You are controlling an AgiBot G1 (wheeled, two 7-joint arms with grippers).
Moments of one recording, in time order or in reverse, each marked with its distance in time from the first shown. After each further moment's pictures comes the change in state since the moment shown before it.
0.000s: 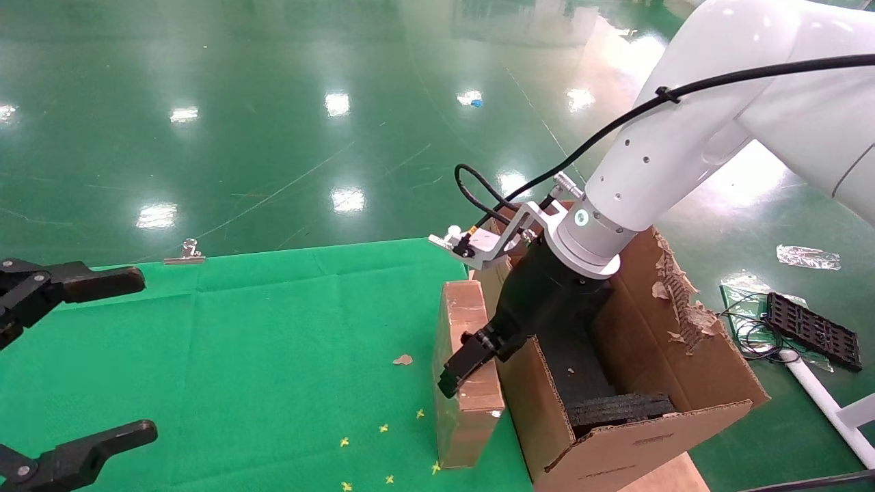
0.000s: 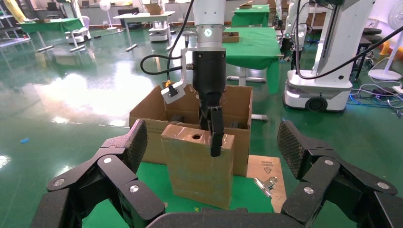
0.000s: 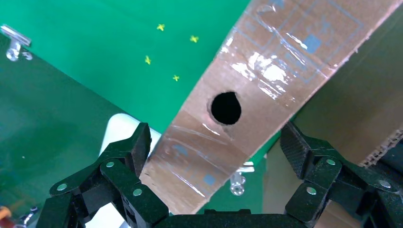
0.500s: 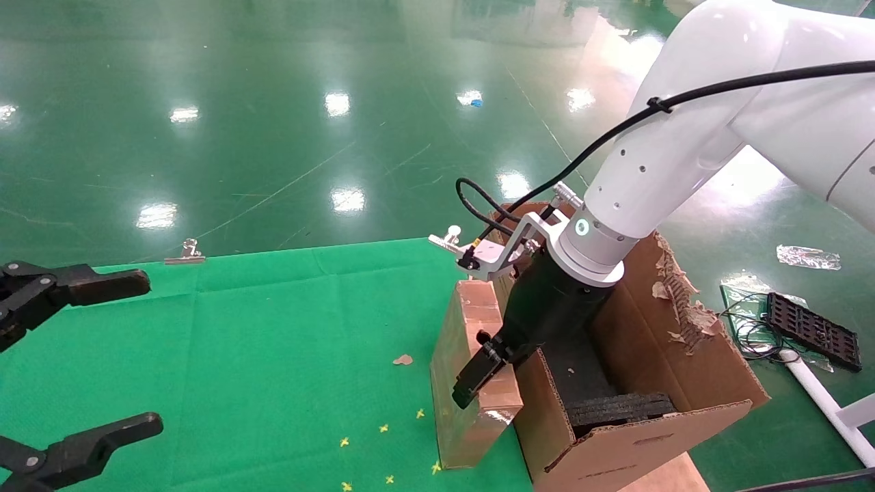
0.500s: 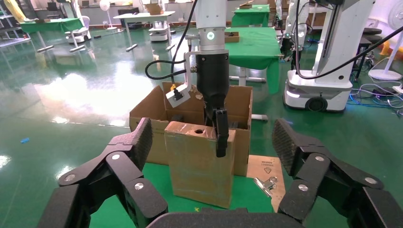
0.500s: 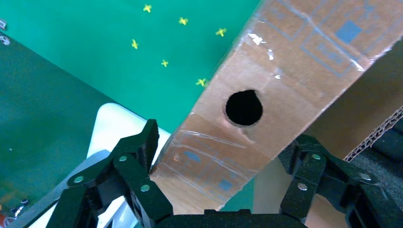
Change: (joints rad) left arm 0.000 0.000 0.001 0.000 -0.001 0.000 0.000; right arm -0.004 -0.008 -0.019 0.009 -0.023 -0.014 0.010
